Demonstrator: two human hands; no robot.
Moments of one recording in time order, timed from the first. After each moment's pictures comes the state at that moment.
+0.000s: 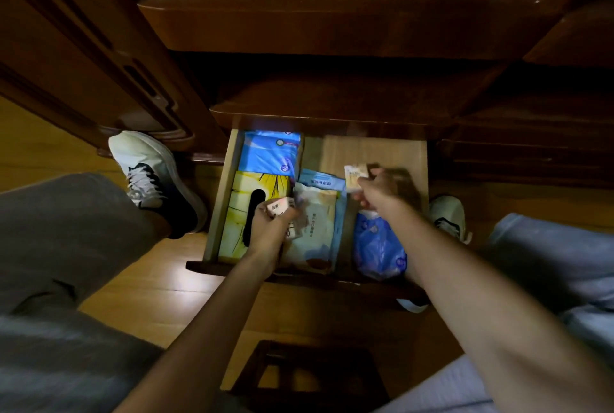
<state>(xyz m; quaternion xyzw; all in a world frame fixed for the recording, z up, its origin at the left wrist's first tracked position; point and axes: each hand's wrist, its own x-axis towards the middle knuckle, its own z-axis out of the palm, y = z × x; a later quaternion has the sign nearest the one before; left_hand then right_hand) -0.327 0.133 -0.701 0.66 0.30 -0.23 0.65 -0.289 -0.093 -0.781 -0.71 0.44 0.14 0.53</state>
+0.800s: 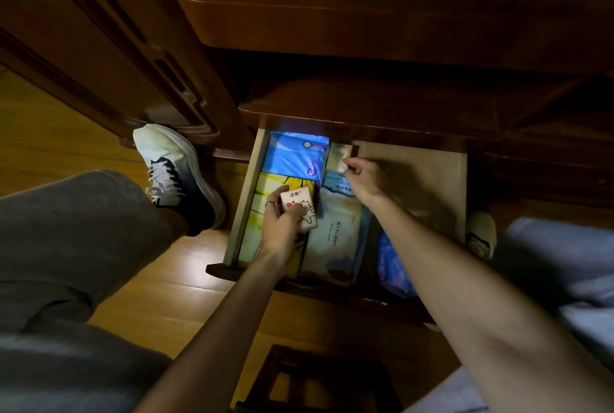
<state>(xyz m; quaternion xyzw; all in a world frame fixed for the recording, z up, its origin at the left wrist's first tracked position) -0.301 0.152 -0.705 0.60 0.31 -0.20 0.71 -0.238 -0.039 -0.797 -0.83 0.26 0.13 0.47</state>
